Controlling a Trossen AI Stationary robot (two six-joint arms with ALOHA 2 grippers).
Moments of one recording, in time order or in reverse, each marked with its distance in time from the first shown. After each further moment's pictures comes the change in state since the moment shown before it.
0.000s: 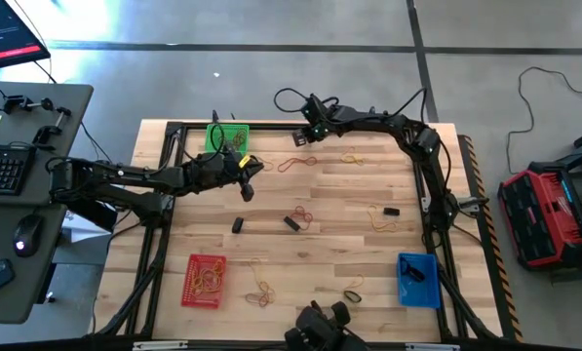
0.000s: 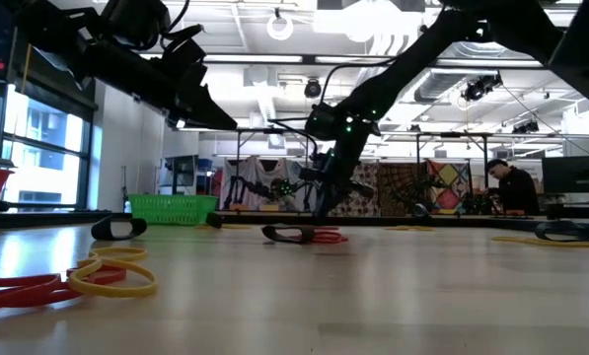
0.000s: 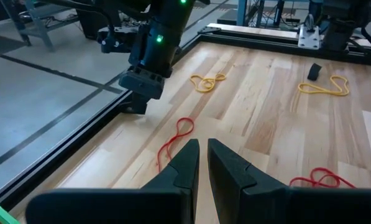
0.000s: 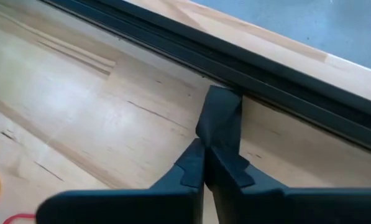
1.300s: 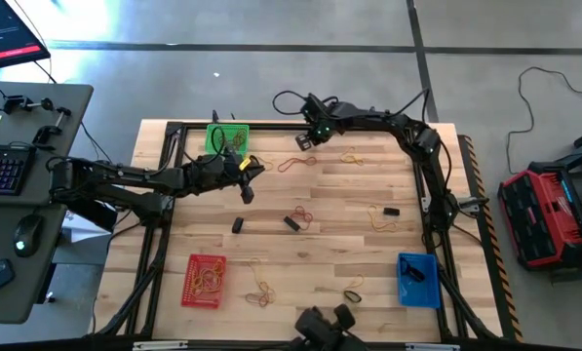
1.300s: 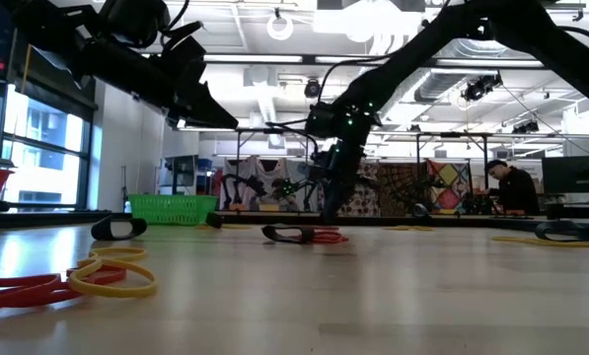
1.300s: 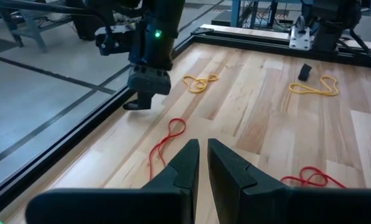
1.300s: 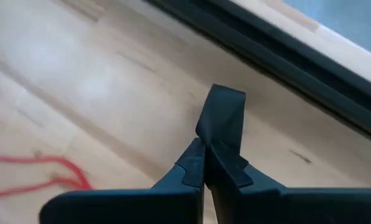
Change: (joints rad) left arm -0.023 0.000 0.000 0.002 0.000 -0.010; right arm 0.006 -0.006 0.058 -0.202 -0.009 -0.113
